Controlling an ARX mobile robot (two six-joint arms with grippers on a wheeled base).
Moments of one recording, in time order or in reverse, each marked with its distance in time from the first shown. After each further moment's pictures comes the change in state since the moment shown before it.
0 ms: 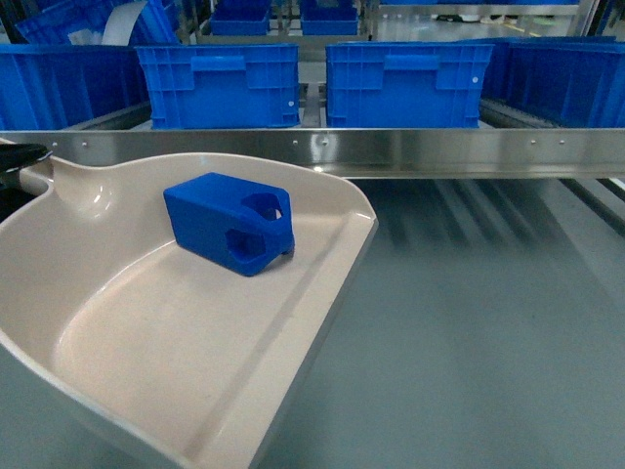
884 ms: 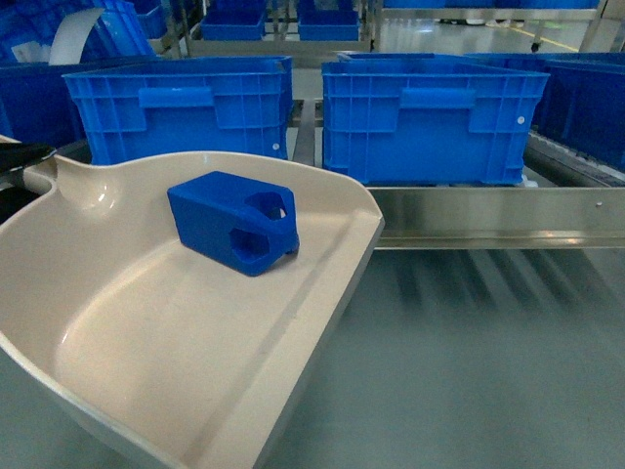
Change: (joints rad) left arm 0.000 0.000 0.000 0.001 0.002 -0.001; right arm 0.000 0.000 0.000 0.002 0.000 0.000
